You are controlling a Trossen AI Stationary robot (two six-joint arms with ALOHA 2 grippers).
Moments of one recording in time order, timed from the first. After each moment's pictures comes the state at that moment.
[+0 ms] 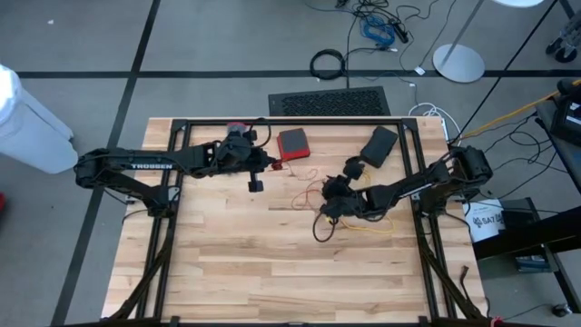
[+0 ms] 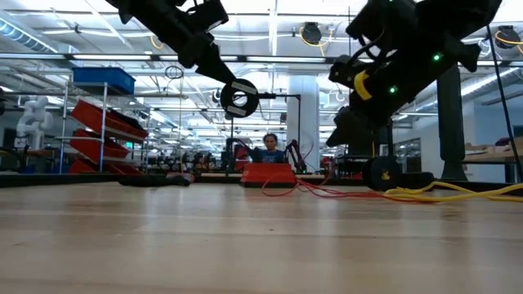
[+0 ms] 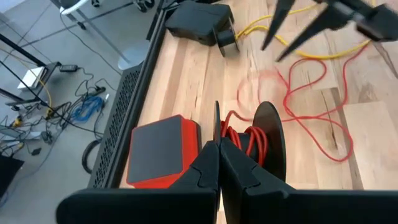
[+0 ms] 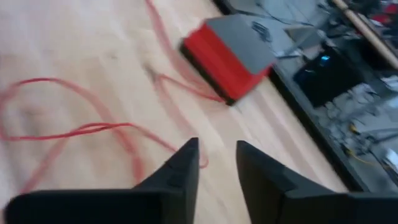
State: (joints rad) left arm 0.20 1.31 0.92 -0.17 -0.16 0.38; right arm 0.17 1.57 0.71 -0.02 0.88 0.22
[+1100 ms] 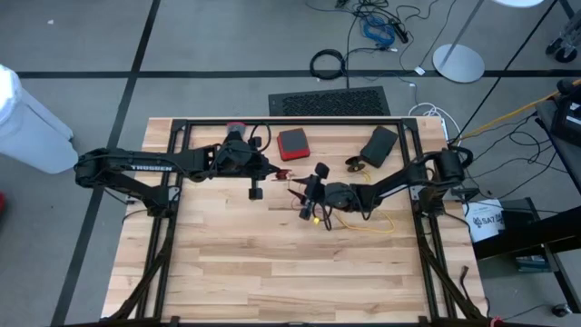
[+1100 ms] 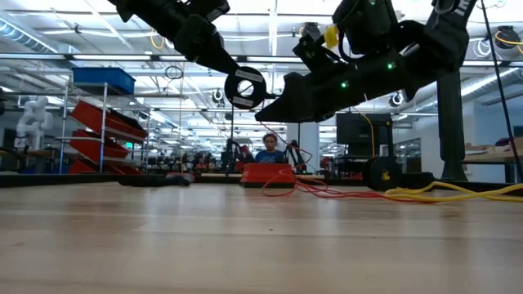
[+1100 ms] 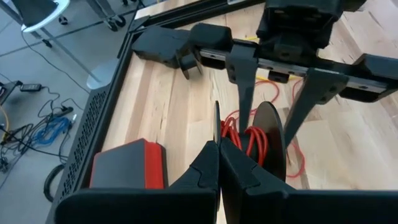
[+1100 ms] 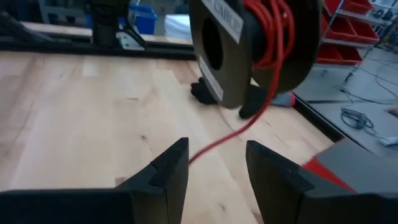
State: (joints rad) left arm 0.16 1.31 0.92 -0.14 -0.05 0.35; right arm 0.06 1.80 0.71 0.86 0.46 -0.06
